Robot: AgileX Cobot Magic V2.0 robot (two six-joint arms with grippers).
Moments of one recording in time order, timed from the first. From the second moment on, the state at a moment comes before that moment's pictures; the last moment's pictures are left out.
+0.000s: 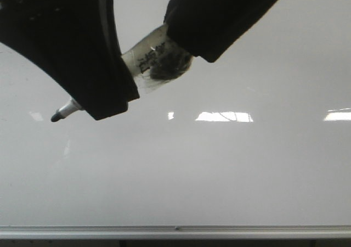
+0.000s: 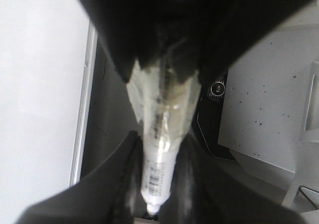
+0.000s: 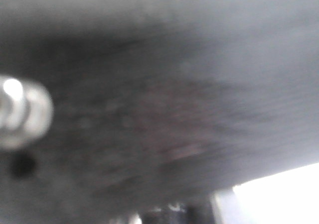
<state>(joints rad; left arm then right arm) -0.94 1.39 -1.20 -0.11 1.12 0.53 0.74 1.24 -1.08 0.49 0.91 -0.87</state>
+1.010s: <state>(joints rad) -0.38 0.82 -0.98 -0.14 1.01 0.25 0.27 0.75 -0.89 0.16 0.88 -0.22</state>
